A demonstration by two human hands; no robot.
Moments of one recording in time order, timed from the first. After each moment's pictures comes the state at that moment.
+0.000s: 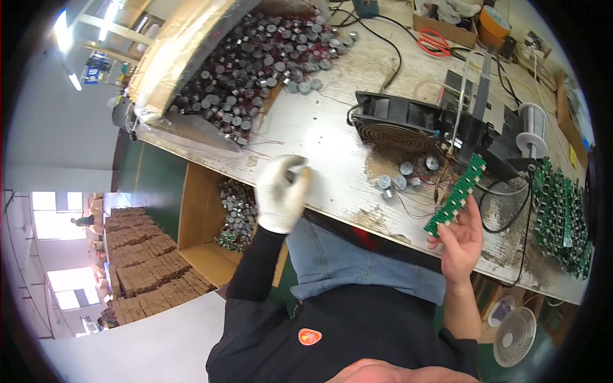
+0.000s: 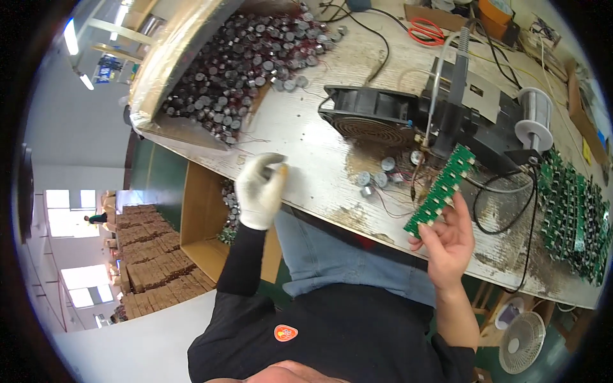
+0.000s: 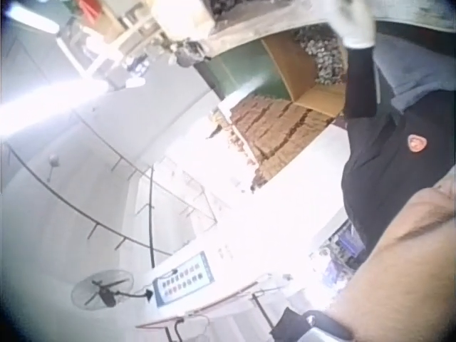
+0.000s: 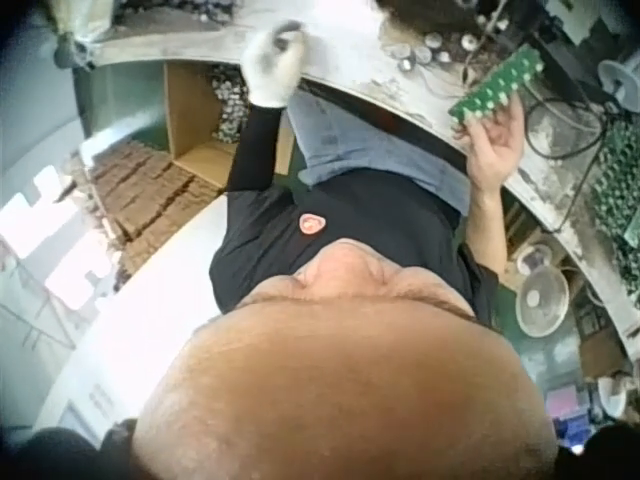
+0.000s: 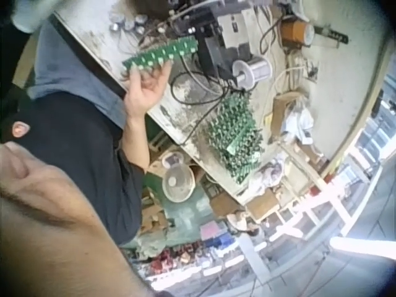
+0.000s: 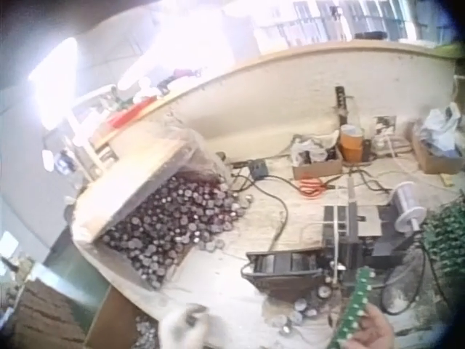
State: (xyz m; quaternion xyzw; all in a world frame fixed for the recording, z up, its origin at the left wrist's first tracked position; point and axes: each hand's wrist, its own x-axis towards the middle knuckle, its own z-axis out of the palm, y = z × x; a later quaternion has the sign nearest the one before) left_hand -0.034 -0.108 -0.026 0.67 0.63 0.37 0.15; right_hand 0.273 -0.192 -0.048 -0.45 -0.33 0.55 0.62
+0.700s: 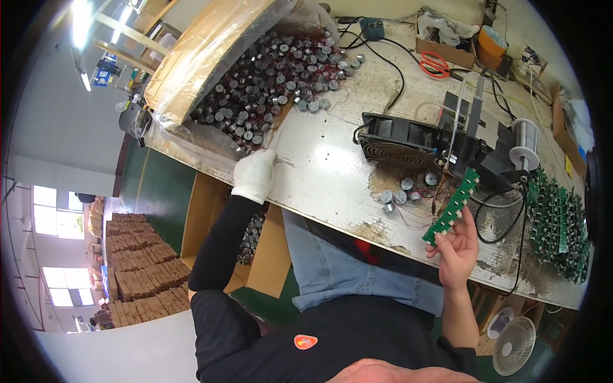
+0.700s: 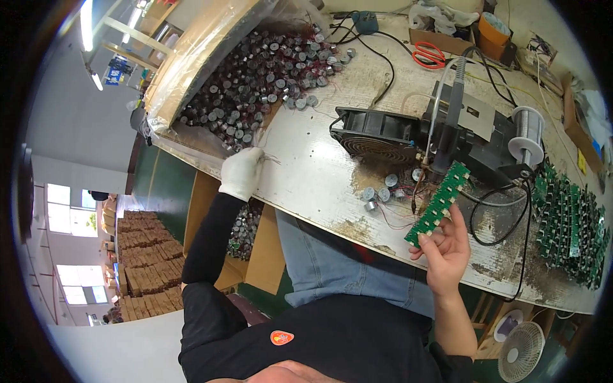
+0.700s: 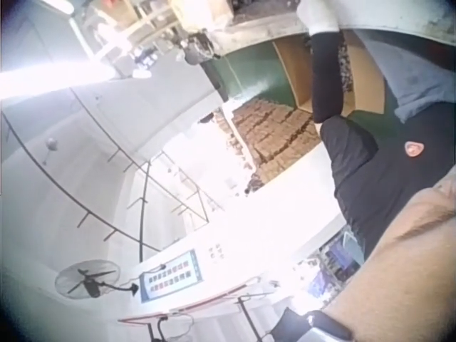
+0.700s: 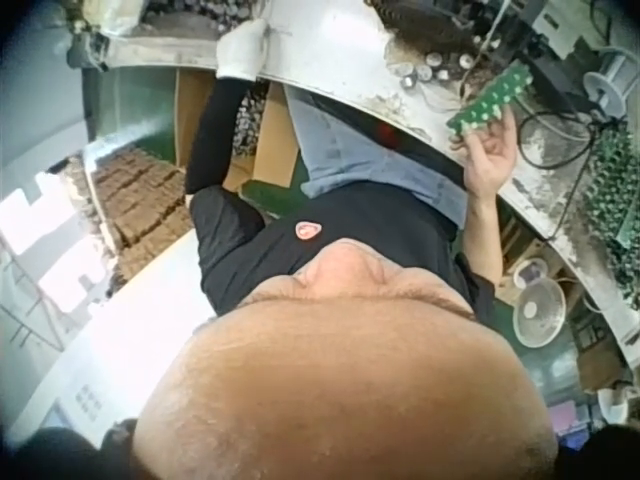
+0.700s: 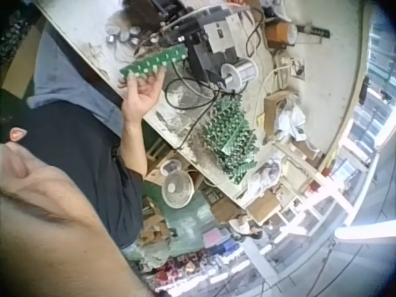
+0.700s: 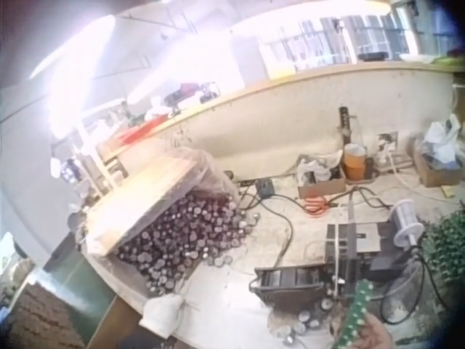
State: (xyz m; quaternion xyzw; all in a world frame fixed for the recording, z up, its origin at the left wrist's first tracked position) left_hand -0.118 -0.047 -0.009 0.78 0.62 0.02 -0.08; right_hand 0.269 -0.189 -0.048 -0.44 -0.32 0.56 0.63
